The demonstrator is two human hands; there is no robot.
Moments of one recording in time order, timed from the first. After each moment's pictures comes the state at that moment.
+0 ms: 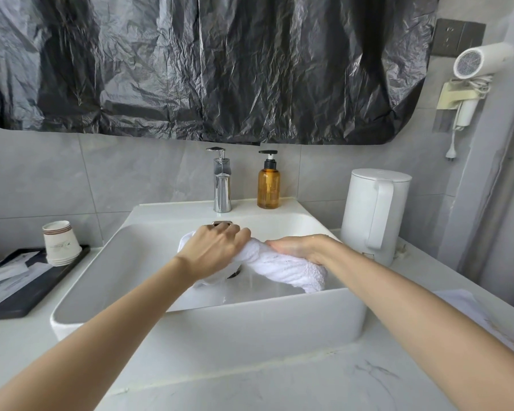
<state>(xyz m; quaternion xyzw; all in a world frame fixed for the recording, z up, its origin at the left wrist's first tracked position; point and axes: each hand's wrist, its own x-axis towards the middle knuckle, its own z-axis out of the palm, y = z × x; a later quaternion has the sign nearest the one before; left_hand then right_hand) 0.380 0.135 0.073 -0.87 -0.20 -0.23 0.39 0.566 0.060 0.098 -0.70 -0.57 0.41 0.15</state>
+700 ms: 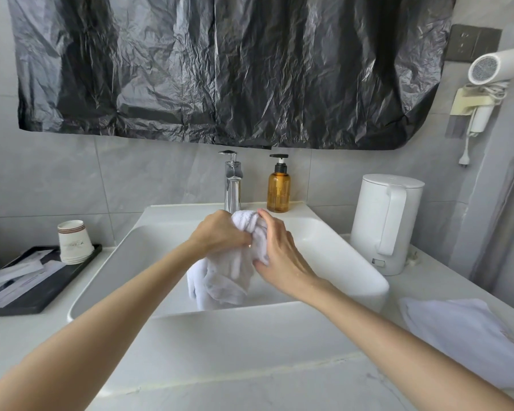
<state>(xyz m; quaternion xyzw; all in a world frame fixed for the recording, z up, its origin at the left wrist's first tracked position) 0.381 0.130 0.116 -0.80 -0.49 -0.26 -0.24 0.519 0.052 0.058 -0.59 -0.71 0.00 0.38</state>
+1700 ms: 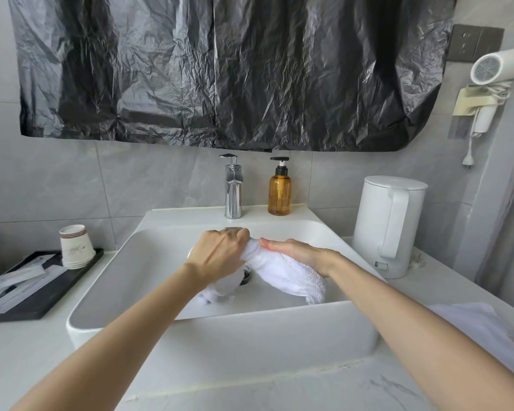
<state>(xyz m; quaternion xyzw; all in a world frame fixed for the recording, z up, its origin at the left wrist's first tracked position) 0.381 0.143 0.076 -0.87 -0.32 -0.20 0.31 0.571 0.071 0.083 -0.61 -0.61 0.41 0.28</state>
